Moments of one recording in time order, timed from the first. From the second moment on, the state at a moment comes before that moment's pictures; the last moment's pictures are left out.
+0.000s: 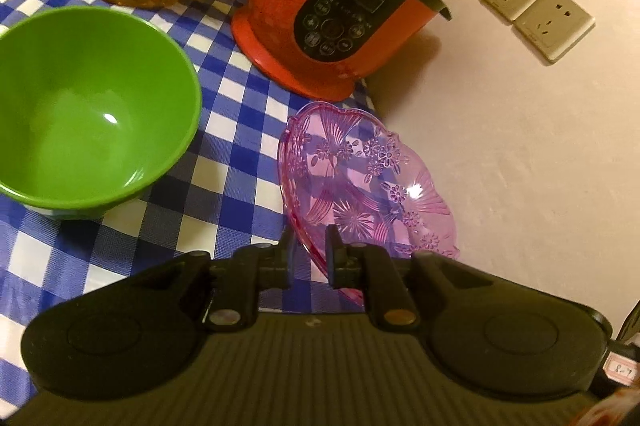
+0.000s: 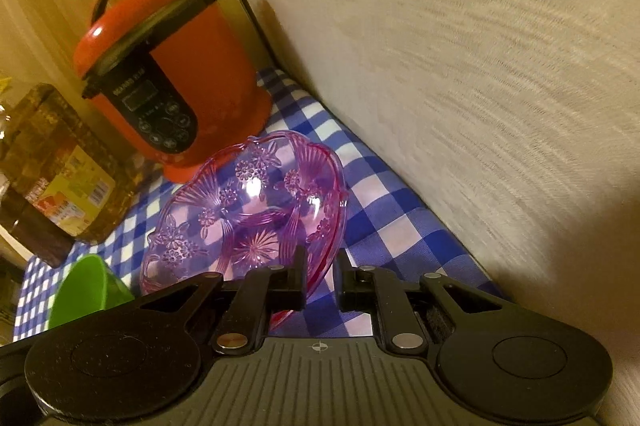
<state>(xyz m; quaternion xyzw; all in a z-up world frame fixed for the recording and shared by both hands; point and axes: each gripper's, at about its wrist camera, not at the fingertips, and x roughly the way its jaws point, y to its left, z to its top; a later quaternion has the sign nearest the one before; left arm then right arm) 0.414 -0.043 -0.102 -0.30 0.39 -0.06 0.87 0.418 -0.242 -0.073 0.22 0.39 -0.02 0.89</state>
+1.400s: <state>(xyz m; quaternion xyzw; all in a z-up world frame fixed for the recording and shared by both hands) 0.154 -0.058 -0.025 -0.27 0.40 -0.08 0.87 0.143 -0.244 0.014 0.25 0.38 0.02 0.89</state>
